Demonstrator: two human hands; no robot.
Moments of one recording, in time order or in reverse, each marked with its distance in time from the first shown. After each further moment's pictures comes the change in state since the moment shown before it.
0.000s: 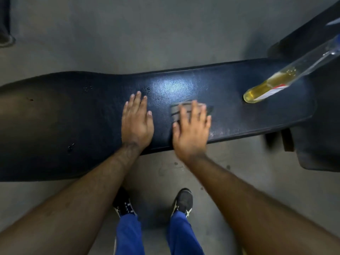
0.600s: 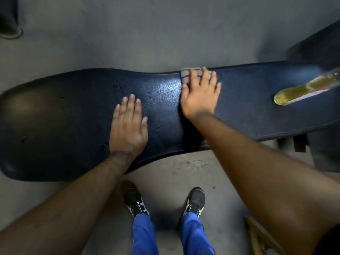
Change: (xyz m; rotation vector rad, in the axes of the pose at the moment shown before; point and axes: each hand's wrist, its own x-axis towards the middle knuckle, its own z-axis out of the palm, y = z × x) left_hand -0.011 -0.101 -0.052 0.346 -0.046 0.090; right_hand 0.104 -0.082 0.006 -0.066 -0.111 0.099
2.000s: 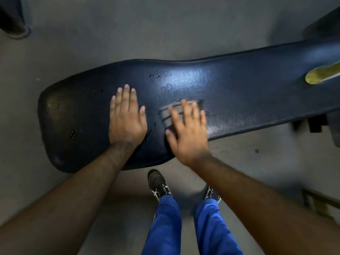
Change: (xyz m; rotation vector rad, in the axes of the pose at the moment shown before) left_hand -0.012 -0.113 -0.030 -0.080 0.012 -0.031; right_hand -0.158 -0.104 0.047 0.006 -0.041 -0.256
